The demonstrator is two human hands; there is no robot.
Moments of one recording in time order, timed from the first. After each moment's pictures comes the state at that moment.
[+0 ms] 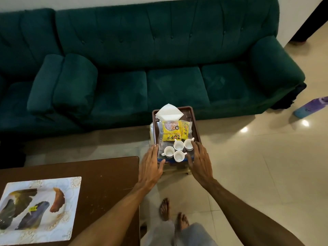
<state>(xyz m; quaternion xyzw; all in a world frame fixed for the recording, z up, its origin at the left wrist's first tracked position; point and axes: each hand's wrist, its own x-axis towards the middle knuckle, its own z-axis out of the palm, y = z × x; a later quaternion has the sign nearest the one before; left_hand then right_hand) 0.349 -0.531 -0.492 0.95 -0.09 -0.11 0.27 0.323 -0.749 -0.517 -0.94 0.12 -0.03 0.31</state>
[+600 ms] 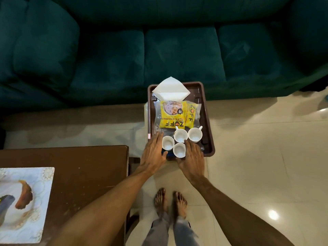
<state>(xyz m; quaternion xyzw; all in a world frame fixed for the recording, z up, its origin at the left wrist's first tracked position) 0.424 -0.574 -0.668 0.95 -0.11 -0.19 0.23 0.368 -0.741 -0.704 -0.96 0.11 0.08 0.24</state>
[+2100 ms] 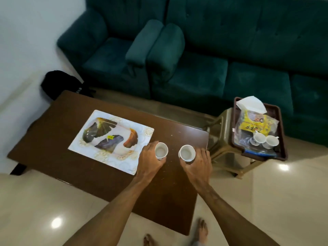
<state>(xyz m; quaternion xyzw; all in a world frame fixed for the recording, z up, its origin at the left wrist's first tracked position) 0.173 -0.172 -0.532 0.93 0.12 0.05 0.34 0.192 -0.367 -0.544 -0.96 -0.01 -0.07 0.29</state>
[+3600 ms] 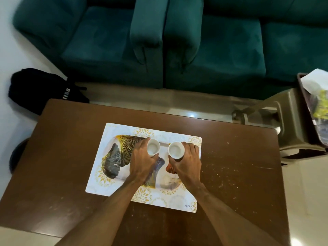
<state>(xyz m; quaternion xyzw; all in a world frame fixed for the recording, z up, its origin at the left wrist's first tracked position) 0.317 0.152 -0.698 0.94 0.11 -0.03 0.33 0.304 -0.020 -0.705 -0.94 0.07 0.00 0.34</state>
